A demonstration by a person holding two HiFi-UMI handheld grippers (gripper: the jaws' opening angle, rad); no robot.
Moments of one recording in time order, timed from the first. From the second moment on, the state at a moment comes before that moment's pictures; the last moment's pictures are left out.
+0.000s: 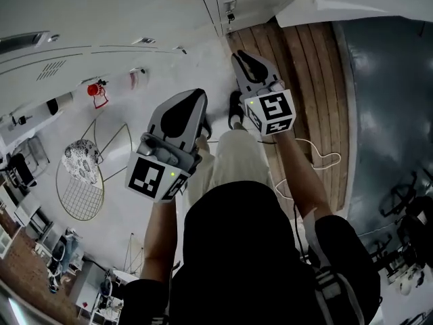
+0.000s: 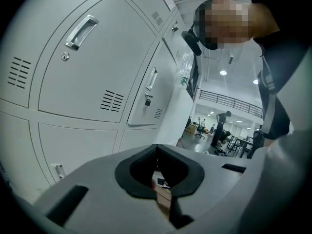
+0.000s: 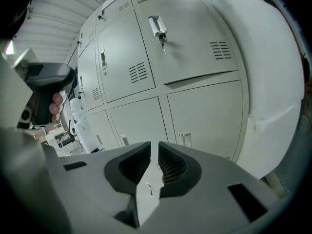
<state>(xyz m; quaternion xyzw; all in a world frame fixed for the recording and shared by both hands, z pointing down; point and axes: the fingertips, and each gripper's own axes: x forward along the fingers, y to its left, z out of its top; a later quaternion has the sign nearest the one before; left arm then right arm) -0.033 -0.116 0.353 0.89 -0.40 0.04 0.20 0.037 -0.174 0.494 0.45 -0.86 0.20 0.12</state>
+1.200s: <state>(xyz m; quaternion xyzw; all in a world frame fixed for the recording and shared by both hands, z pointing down) -0.055 -0.129 0.384 0.86 -0.45 0.05 0.23 0.018 -0.306 0.629 0.45 -0.84 0.20 0.23</state>
